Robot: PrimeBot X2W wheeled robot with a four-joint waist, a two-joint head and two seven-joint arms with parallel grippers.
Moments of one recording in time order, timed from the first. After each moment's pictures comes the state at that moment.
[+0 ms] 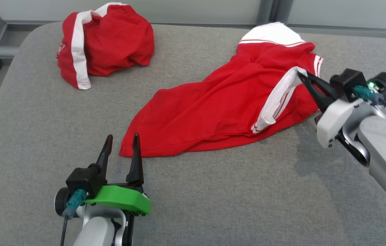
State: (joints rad) left arm -0.19 0.07 -0.32 0.25 -0.42 0.07 -0.26; right arm -0.86 -0.52 0.87 0.69 0.55 0.13 -0.26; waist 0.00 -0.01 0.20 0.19
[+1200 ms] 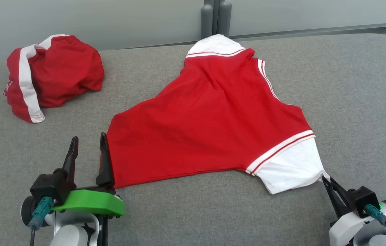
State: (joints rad) left arm -0.11 0.17 -0.25 0.08 -0.44 0.15 -0.21; right arm -0.06 -0.33 0.17 0.40 0.05 0.13 -0.26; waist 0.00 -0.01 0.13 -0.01
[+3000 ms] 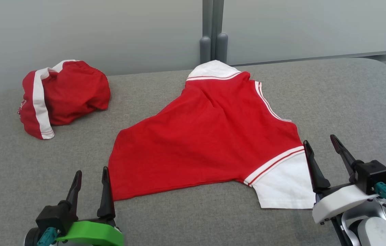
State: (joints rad) left arm 0.01 0.15 -0.21 0.16 -0.42 0.07 -0.26; right arm -0.04 -0.14 0.03 0.04 0.11 0.13 -0.11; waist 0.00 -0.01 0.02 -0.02
